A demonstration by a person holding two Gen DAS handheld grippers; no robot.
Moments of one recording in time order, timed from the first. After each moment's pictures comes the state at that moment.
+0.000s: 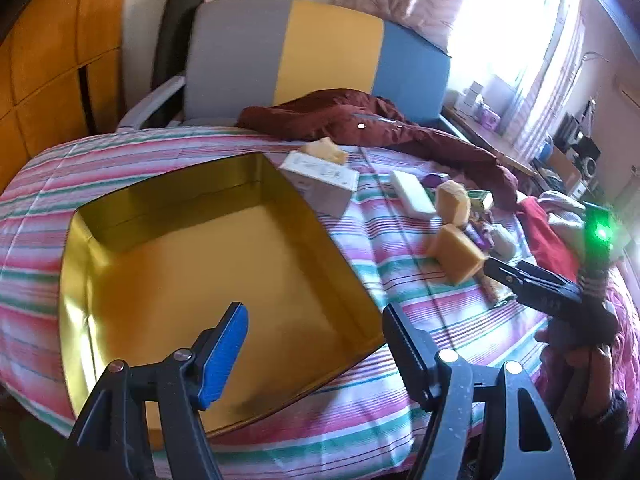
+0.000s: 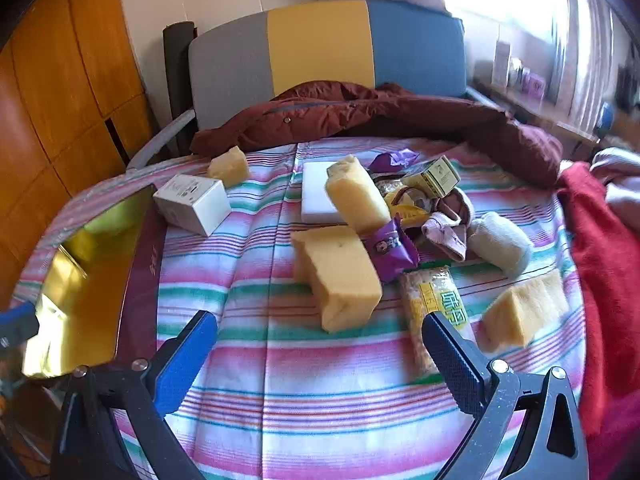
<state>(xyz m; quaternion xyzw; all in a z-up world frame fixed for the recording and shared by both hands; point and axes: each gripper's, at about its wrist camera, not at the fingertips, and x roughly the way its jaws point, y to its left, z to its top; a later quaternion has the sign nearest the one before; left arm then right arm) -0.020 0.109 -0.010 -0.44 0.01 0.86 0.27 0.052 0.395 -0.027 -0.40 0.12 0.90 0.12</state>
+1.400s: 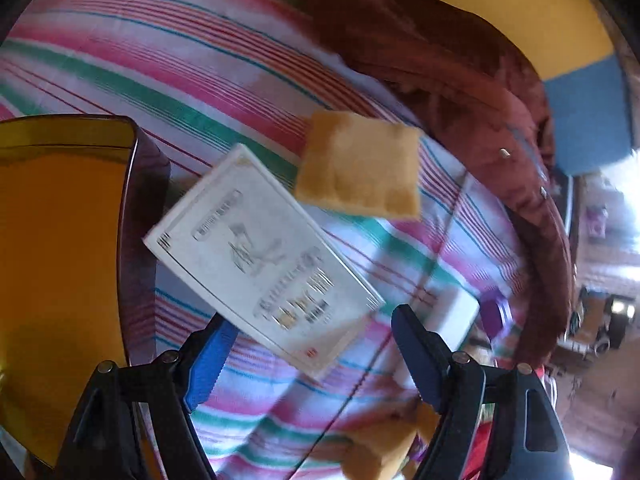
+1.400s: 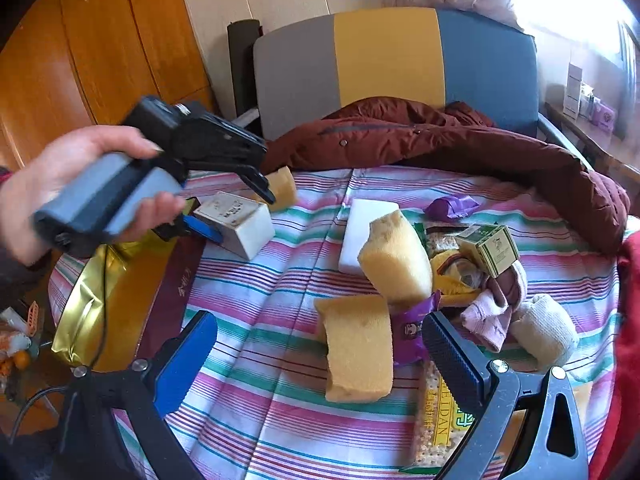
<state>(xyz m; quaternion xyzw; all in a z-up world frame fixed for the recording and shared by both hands) -0.253 0.254 -0.099 -0.71 -0.20 0.67 0.04 0.014 0.417 -0.011 -0.38 0.09 0.92 -0.01</state>
